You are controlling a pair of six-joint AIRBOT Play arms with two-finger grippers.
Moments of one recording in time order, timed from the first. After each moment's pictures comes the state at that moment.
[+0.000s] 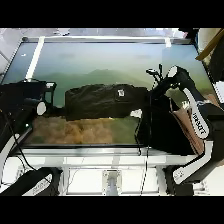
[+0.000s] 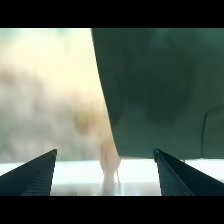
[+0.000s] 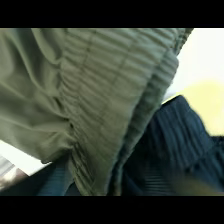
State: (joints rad) left arm -0.15 -1.03 0.84 1.68 -0.95 -1.69; right arm 0.02 -1.76 1.57 -1.22 1.41 1.09
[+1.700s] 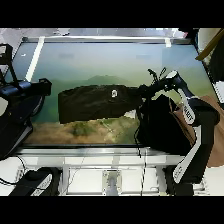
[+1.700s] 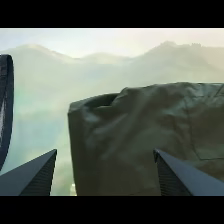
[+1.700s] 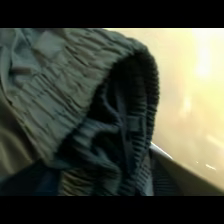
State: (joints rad) left arm -0.14 -0.78 1.08 1.67 -0.96 -1.73; right arm -0.05 -2.07 1.71 -0.77 1.35 1.10
